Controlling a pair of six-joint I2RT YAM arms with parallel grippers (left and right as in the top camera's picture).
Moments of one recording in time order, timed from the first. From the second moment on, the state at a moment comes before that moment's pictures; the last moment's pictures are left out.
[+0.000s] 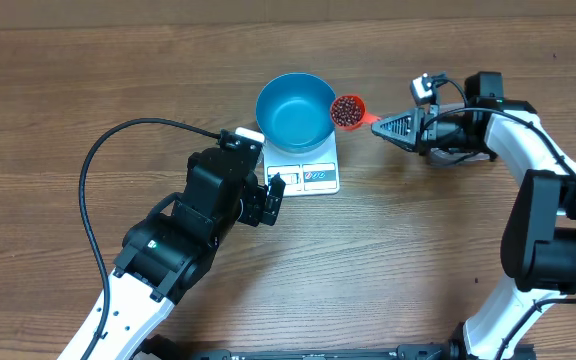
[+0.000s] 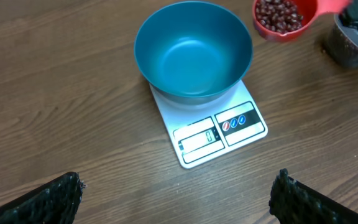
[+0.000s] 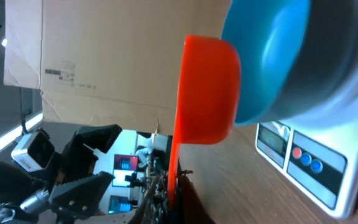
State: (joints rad) left arm -0.56 1.09 1.02 -0.66 -0.18 -0.15; right arm -0.09 1.98 1.35 -0.72 -1.45 -0.01
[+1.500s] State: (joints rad) left arm -0.56 1.09 1.02 -0.66 -0.18 -0.15; right arm 0.12 1.98 1.35 -0.03 -1.20 0.03
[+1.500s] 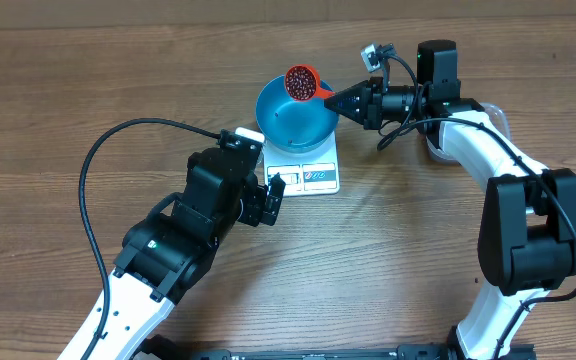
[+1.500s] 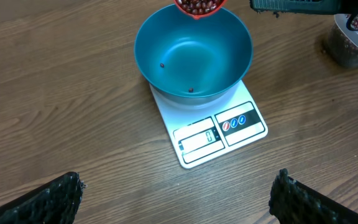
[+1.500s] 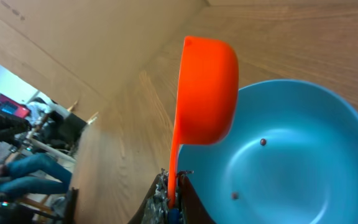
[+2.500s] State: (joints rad) left arm -0.56 1.09 1.02 -0.66 -0.18 -0.15; right arm 0.12 1.98 1.35 -0.08 -1.12 -0.69
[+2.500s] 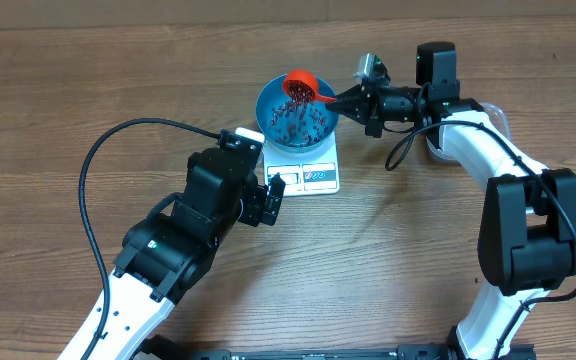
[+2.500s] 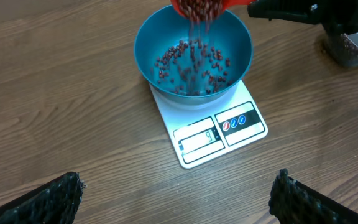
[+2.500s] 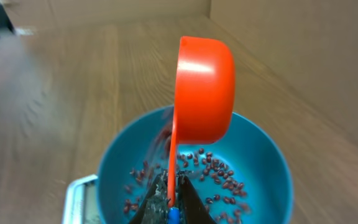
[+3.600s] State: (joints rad) left arm -0.56 1.09 1.02 -0.66 -0.18 -0.15; right arm 0.12 1.94 1.35 -0.08 -0.93 -0.86
